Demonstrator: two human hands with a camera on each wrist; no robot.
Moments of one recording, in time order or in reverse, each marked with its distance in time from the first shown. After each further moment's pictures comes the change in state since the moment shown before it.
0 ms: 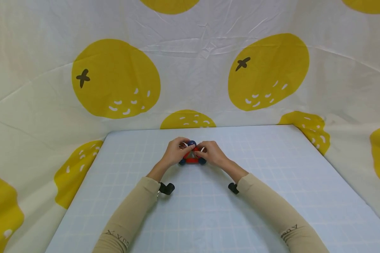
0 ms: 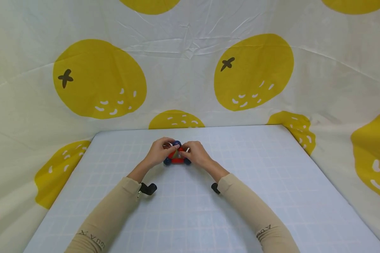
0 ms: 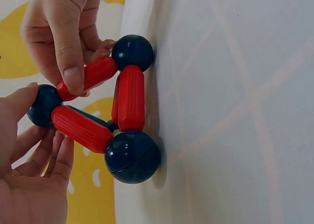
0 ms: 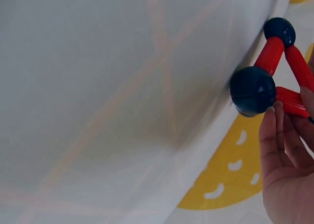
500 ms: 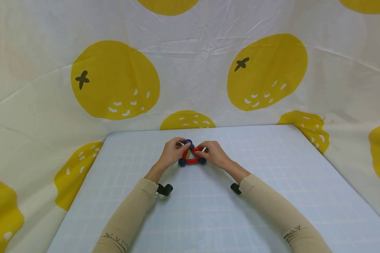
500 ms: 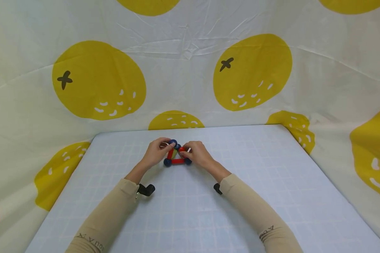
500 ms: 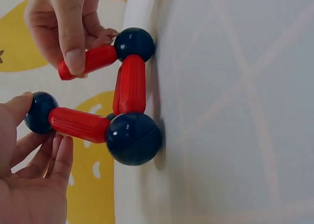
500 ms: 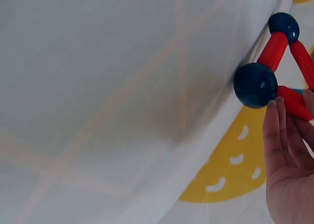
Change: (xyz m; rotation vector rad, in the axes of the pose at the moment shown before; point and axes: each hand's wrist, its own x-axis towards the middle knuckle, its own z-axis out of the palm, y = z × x) left_hand -0.001 -0.004 -0.005 -0.005 0.041 -0.055; right_hand -0.005 -0.001 -0.003 -0.020 0.027 0.041
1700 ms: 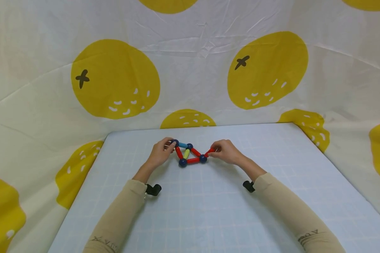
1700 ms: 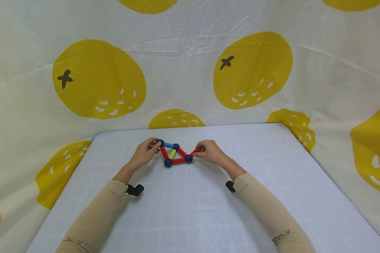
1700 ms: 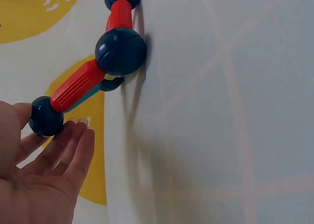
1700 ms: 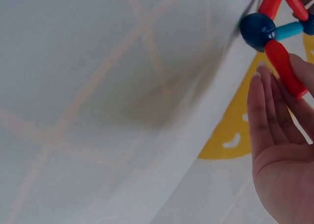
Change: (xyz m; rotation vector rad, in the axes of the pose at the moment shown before) left_hand -0.012 -0.028 -0.035 0.058 -0.037 -0.107; right_hand -0.022 0.021 -0.040 0.031 -0.138 0.137
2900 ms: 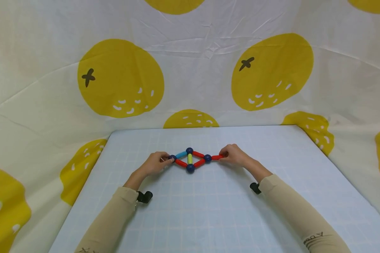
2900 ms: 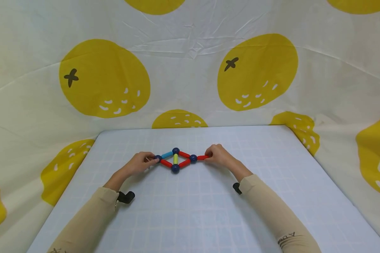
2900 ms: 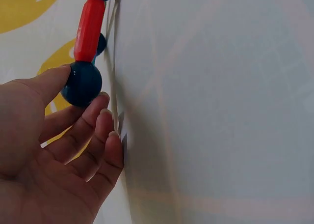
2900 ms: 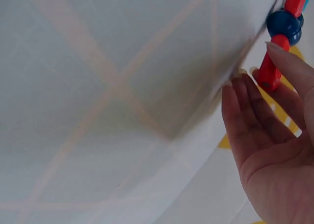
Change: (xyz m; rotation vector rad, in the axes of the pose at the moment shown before) left_hand -0.038 -0.013 -0.026 0.212 -0.210 -0.055; right_hand -0.005 0.024 -0.007 -0.138 -0.118 -0.005
